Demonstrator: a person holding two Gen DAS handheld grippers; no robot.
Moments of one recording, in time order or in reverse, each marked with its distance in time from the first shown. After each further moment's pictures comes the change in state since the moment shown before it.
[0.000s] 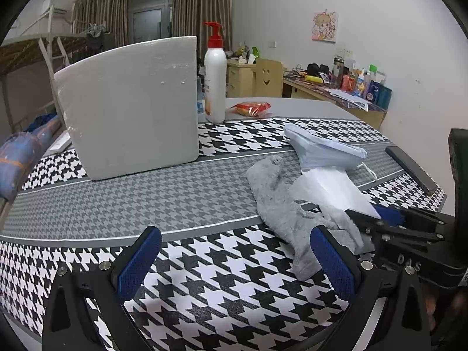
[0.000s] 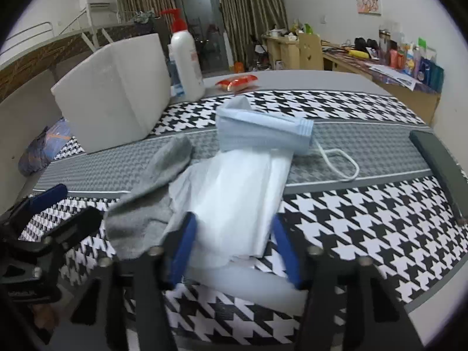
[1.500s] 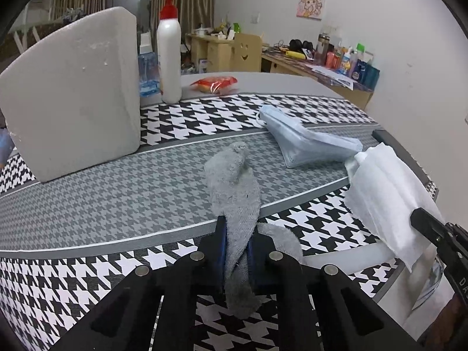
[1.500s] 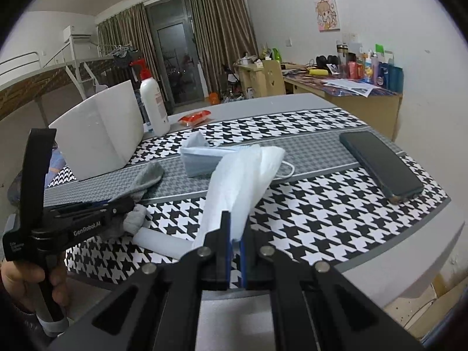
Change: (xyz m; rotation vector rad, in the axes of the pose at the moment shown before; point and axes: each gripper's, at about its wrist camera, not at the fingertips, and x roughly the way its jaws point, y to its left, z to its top) left arm 0.043 -0.037 0.017 0.016 0.126 -0.098; right arm -0.074 -0.042 -0.026 0.085 -0.174 -0.119
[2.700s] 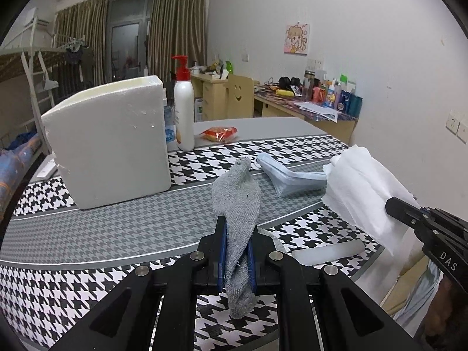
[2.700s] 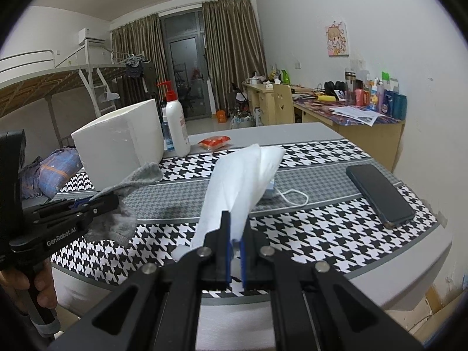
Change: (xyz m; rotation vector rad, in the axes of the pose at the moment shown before) left arm -0.082 0.010 -0.009 0.048 -0.192 -0.019; right arm -0.033 0.034 0.015 -0.061 -0.095 0.009
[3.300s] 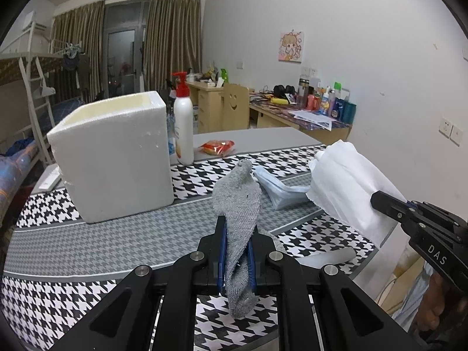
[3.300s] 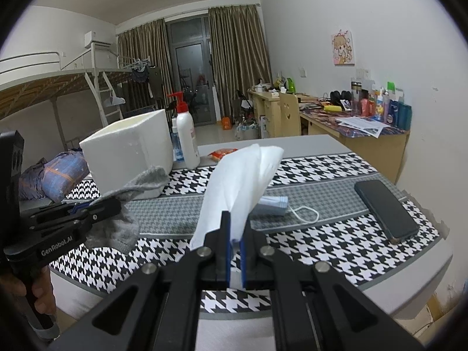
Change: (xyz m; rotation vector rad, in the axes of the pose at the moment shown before) left arm -0.019 0.007 0.013 0.012 -0.036 -0.024; right arm -0.002 0.016 0.018 -0.015 -0.037 0.018
